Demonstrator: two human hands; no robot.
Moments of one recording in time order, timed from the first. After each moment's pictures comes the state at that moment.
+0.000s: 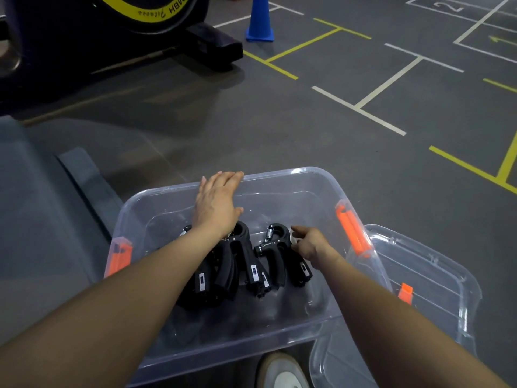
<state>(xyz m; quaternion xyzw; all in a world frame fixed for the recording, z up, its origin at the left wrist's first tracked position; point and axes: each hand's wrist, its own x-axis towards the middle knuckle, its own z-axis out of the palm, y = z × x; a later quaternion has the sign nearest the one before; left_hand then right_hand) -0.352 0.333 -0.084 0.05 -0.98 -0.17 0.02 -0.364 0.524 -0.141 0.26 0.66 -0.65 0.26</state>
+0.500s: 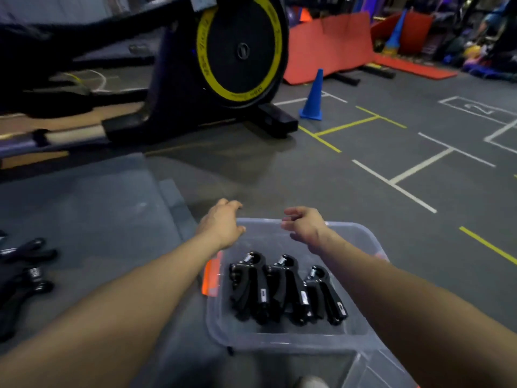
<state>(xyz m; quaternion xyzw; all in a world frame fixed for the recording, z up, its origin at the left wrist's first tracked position) -0.255 0.229 0.033 0.16 -0.96 -0.22 -0.01 -0.326 0.396 0.026 0.03 0.78 -0.58 0.24</state>
